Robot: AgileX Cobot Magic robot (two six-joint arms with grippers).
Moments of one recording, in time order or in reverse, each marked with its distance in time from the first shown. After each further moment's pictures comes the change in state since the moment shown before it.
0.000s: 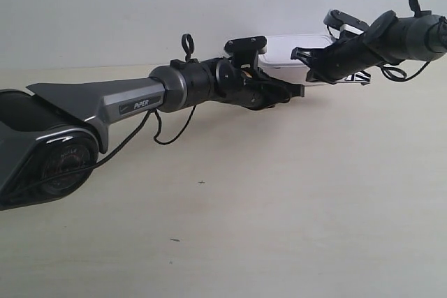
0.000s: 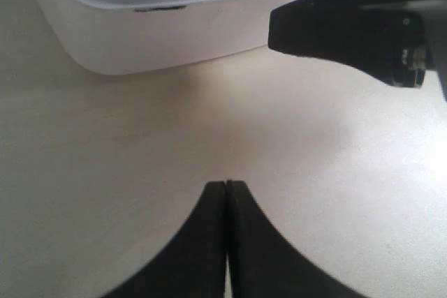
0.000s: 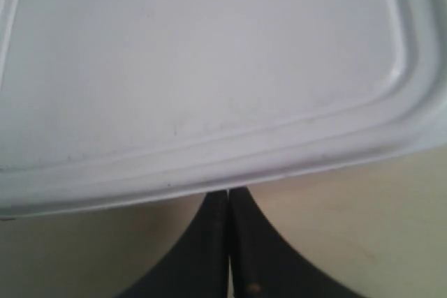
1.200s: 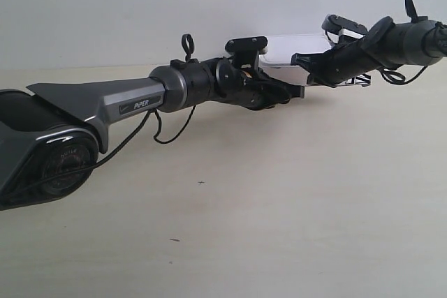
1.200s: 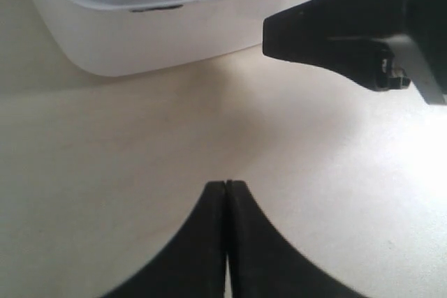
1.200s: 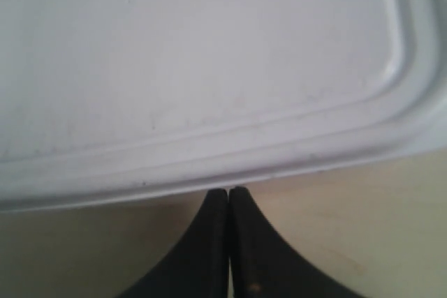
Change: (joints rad) left arm 0.000 0.000 0.000 0.000 0.000 0.022; right arm 0.000 0.018 0.000 -0.004 -0.031 -0.045
